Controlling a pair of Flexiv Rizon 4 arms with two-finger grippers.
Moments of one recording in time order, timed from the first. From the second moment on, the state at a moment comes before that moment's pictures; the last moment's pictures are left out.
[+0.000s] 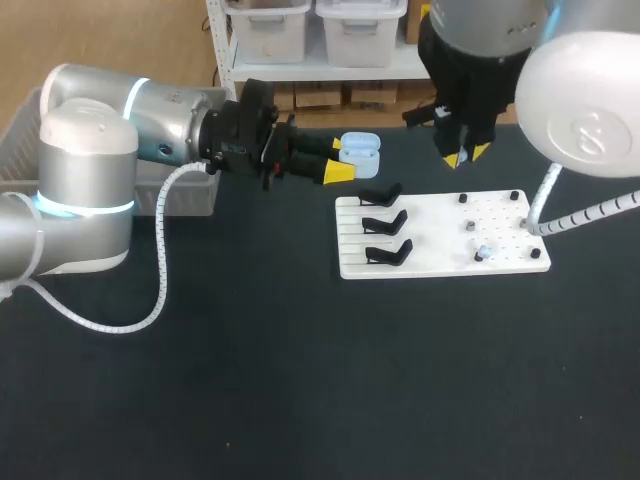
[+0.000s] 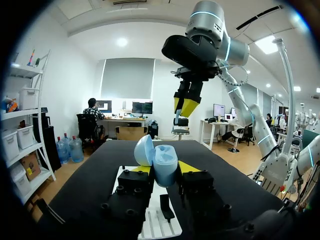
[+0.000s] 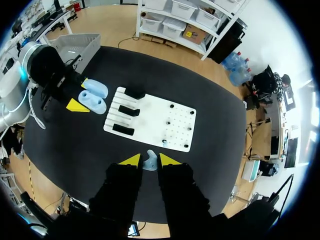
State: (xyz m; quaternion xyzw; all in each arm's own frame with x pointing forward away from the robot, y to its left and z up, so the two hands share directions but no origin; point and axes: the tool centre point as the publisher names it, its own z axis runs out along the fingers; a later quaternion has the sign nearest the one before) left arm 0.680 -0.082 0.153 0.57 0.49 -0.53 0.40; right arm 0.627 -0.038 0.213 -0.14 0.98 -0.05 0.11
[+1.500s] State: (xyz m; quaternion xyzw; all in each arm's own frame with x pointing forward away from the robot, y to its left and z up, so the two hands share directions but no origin) left arm 0.680 -0.082 0.153 0.57 0.49 -0.53 0.40; right arm 0.625 0.045 0.229 0.23 0.97 -0.05 0.09
